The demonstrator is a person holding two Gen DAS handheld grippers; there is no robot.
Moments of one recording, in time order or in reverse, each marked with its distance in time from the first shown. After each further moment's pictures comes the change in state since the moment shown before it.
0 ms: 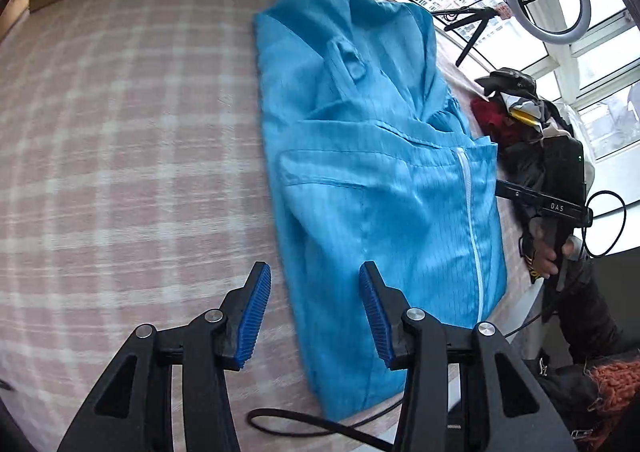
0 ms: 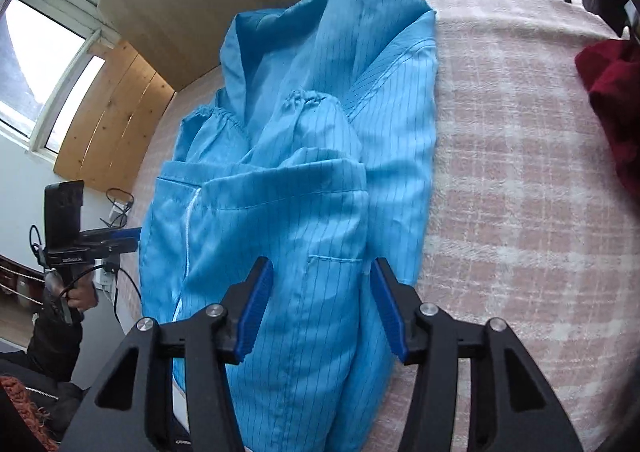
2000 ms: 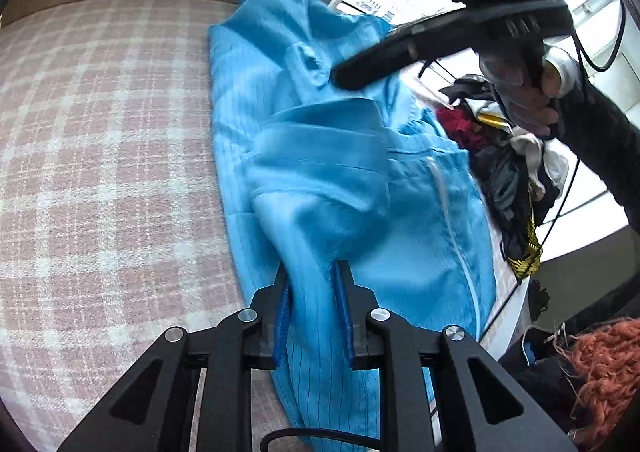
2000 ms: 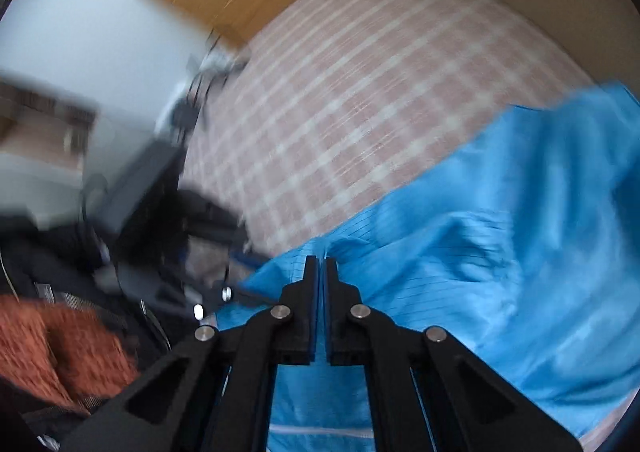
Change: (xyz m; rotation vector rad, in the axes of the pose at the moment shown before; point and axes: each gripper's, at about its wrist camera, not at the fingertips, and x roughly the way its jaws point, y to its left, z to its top) left arm 0.016 0.000 -0.004 0.054 -0.116 -0.096; right arm 0.122 0.193 0.105 -0.529 0.499 0.154
